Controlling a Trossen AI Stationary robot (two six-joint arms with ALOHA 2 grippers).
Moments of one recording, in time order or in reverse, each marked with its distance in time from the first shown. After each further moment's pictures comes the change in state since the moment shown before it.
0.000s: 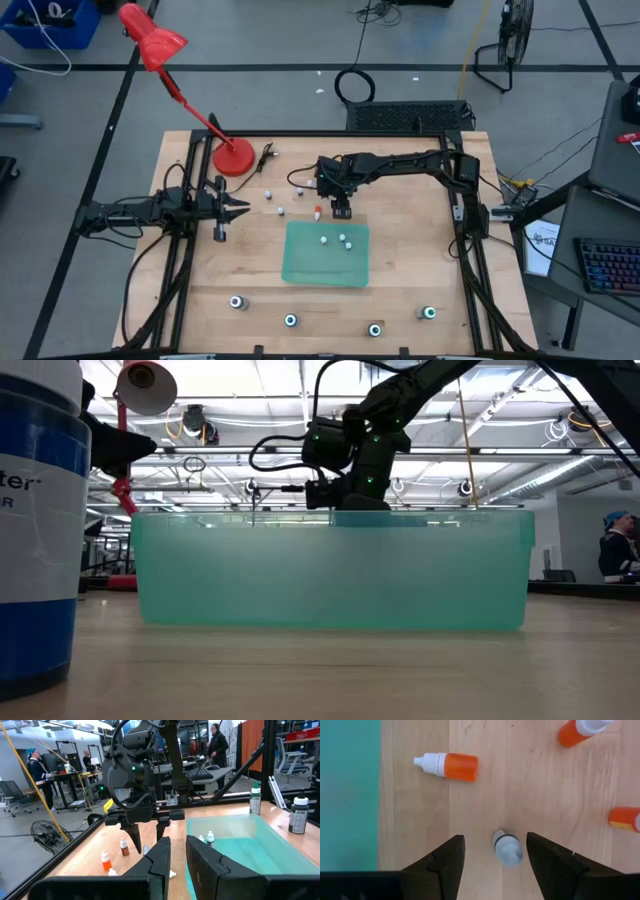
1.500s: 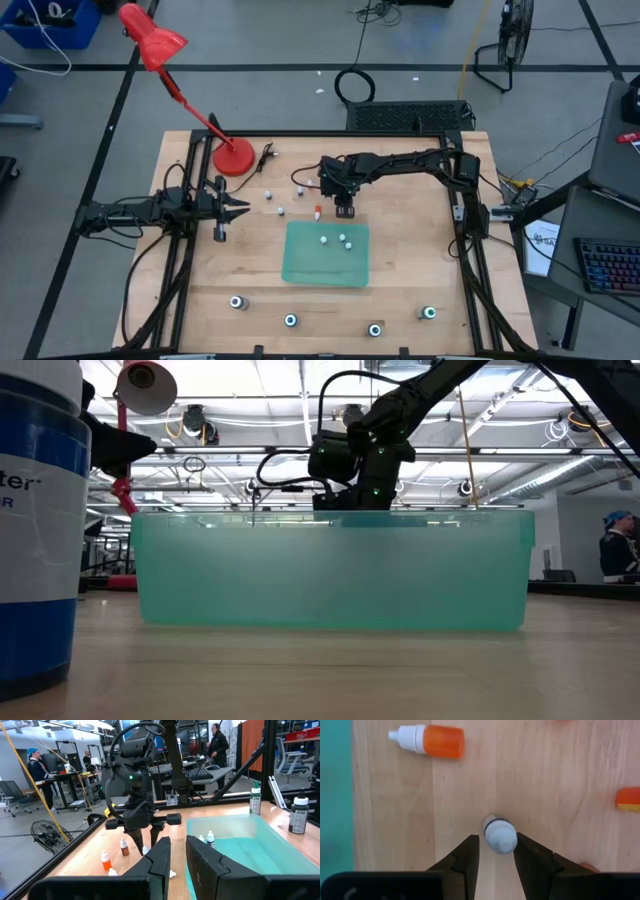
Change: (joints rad) left arm 0.000 0.000 0.000 0.000 0.000 0.000; right arm -0.024 0.000 -0.055 0.037 0.001 -0.009
